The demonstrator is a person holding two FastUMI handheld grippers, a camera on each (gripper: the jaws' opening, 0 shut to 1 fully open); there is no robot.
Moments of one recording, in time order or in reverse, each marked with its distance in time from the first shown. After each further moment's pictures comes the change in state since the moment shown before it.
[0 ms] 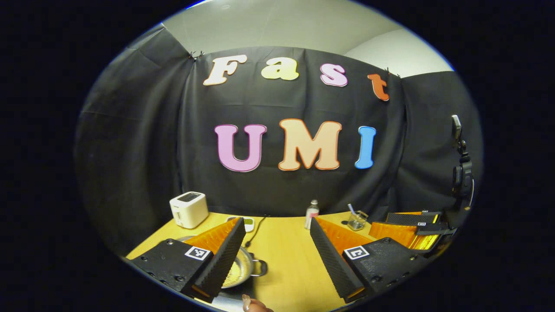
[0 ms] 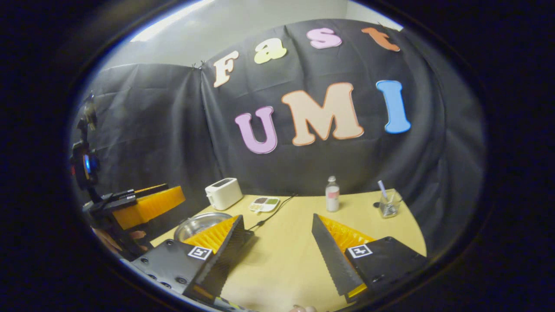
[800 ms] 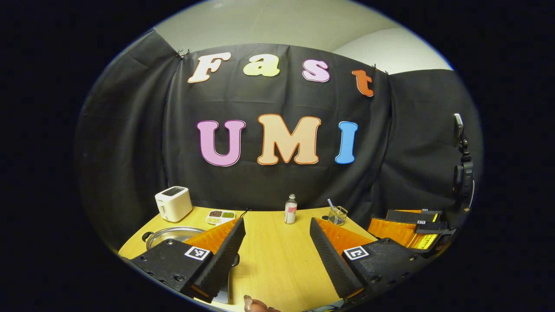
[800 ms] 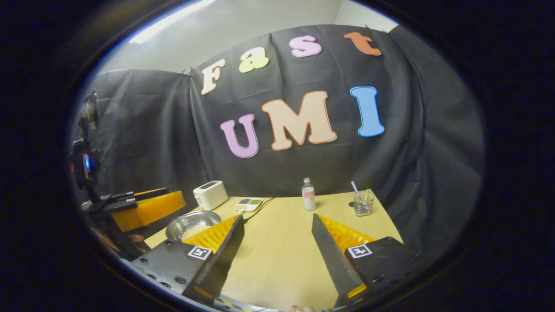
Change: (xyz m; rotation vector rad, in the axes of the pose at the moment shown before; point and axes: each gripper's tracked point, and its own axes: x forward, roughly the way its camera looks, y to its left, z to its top) left arm -0.015 -0.044 -0.007 0.008 0.041 -0.053; right arm -0.046 -0.038 0.001 0.051 -0.013 -0.088
